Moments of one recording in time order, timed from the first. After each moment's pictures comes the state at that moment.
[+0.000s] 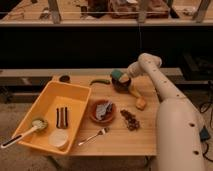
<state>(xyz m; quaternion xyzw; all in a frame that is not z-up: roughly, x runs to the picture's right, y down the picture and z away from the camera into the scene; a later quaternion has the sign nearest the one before) 0.136 -0.092 0.980 -0.17 -0.18 0.32 0.92</state>
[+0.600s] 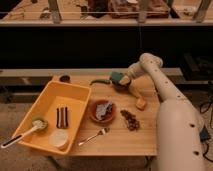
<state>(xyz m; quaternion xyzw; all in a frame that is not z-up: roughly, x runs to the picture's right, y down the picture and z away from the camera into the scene) 0.146 -0.079 0.972 -0.17 -0.21 0.26 0.93</state>
